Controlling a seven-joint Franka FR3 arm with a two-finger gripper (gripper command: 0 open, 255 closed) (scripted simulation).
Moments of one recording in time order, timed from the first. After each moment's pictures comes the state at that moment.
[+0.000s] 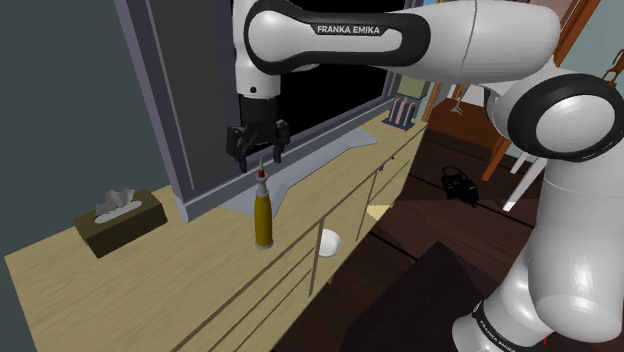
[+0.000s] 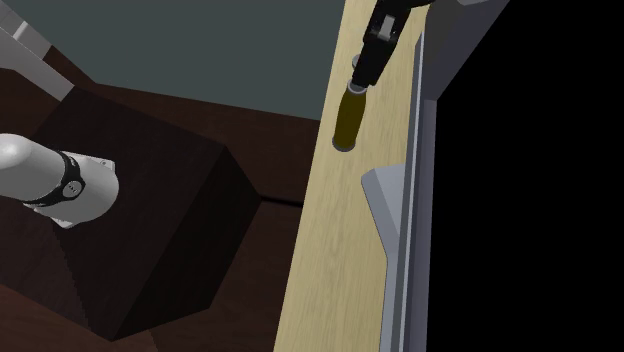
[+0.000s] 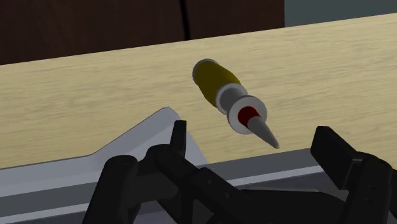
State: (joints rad) arm 0.25 0.36 0.29 -1.34 0.04 1.61 0.48
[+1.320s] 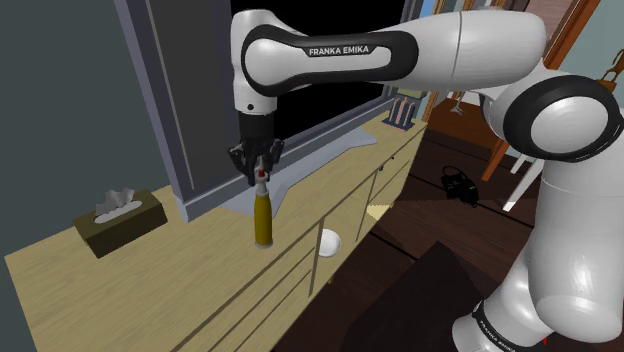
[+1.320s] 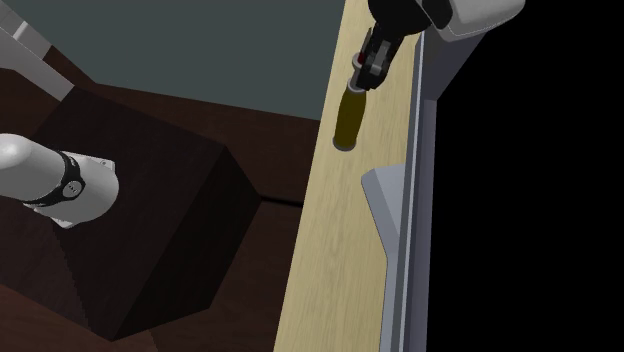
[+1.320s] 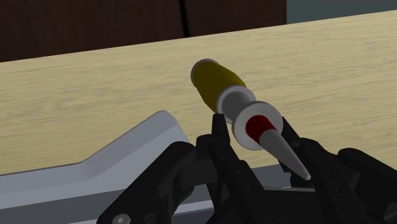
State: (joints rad) arm 0.25 0.37 0.29 -1.40 0.03 1.69 0.48
